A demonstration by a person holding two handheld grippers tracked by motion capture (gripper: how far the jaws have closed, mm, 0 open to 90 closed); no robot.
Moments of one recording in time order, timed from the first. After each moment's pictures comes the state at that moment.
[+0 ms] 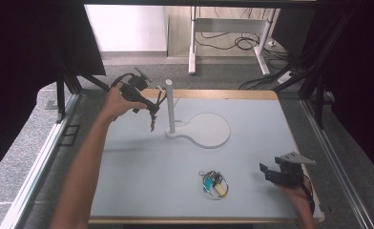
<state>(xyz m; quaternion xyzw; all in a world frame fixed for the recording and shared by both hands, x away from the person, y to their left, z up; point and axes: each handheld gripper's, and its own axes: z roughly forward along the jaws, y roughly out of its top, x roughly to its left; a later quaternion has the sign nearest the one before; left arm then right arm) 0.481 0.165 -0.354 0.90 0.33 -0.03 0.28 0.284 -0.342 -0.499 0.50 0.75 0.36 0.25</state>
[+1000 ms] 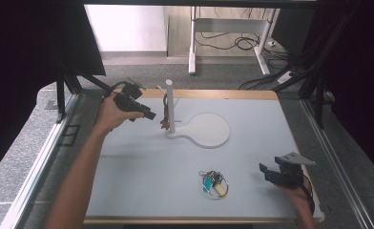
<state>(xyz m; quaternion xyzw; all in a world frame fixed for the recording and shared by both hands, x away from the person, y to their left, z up) 0.444 0.181 -0.360 0.89 0.34 0.02 0.31 0.282 -0.339 -0.496 0.49 0.75 0.36 0.25</state>
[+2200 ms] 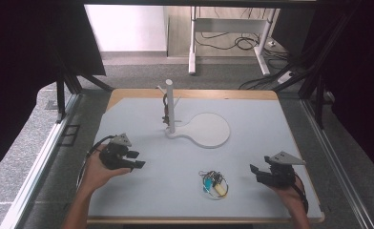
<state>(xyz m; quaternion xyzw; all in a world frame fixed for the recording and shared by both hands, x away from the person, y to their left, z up) 0.315 0.211 -0.457 0.89 0.32 0.04 0.33 0.277 -0.310 -0.485 0.45 0.78 0.37 0.24</state>
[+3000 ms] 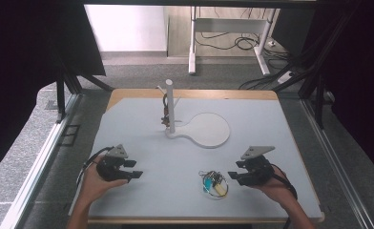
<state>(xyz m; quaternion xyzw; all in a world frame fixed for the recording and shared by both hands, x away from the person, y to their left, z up) 0.290 0.218 -0.480 0.88 0.31 0.05 0.34 0.283 -0.235 -0.447 0.33 0.88 0.31 0.11</state>
